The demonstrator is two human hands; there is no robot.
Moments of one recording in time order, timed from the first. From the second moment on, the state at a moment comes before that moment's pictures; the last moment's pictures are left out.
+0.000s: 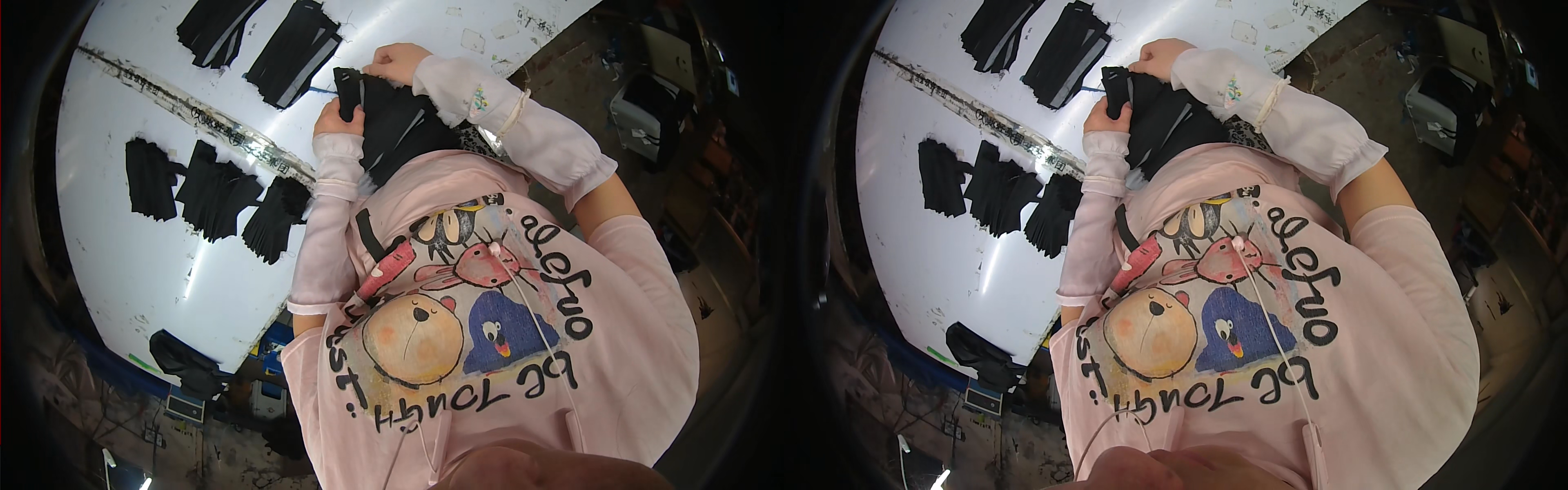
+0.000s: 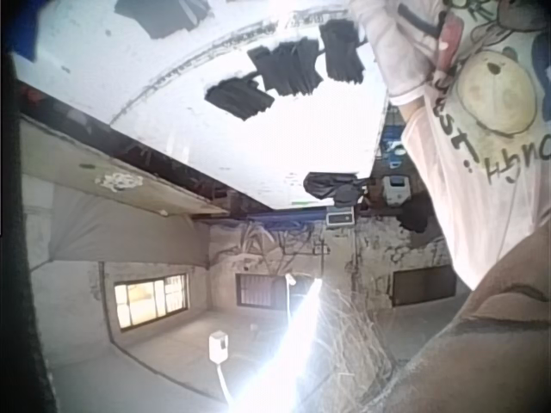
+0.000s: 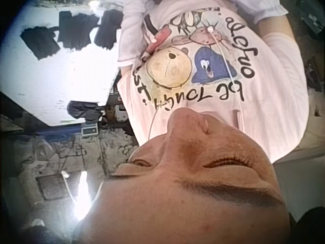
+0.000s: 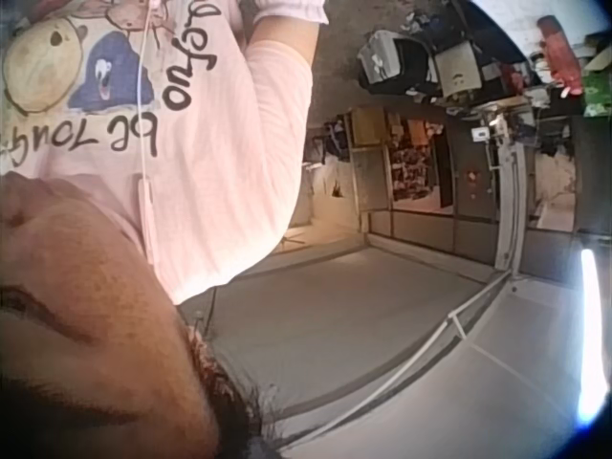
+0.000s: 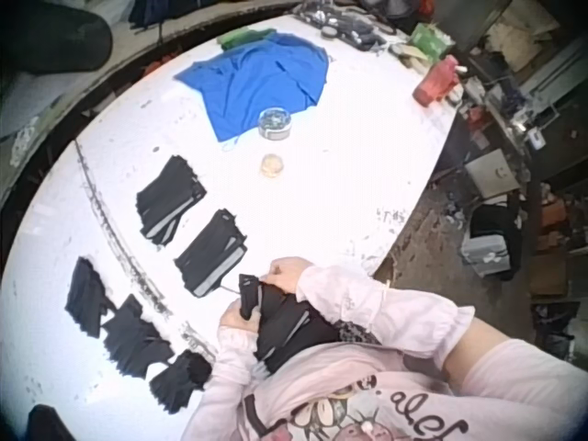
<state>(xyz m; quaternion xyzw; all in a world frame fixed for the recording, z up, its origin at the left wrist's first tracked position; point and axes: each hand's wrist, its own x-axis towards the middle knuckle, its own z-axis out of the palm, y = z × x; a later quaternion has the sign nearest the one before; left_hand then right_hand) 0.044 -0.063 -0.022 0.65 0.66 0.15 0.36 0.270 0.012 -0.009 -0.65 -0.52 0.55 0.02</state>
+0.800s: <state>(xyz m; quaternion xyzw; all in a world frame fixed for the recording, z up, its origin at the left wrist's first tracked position) 0.039 -0.061 -0.020 0.60 0.68 0.12 0.40 0.259 0.021 0.007 -0.68 -0.58 0.45 -0.09</state>
